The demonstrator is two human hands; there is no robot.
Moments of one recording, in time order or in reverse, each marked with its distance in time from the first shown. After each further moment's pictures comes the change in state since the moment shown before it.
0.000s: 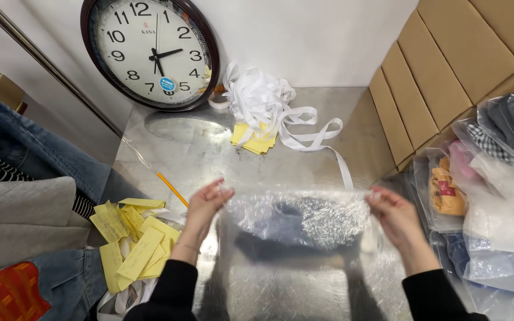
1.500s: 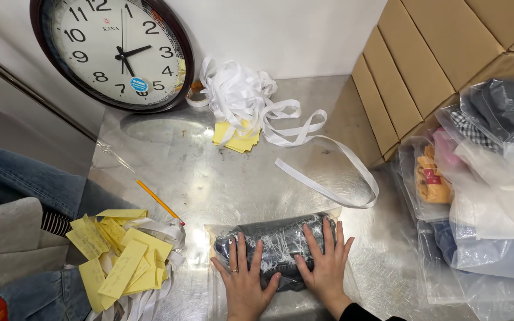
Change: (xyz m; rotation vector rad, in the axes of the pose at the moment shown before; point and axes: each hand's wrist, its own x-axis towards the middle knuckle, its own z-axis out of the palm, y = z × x) left_hand -0.104 -0.180 0.022 1.501 0.217 1.090; right_hand -0.103 0.147 0.046 -1.137 0.045 -0.919
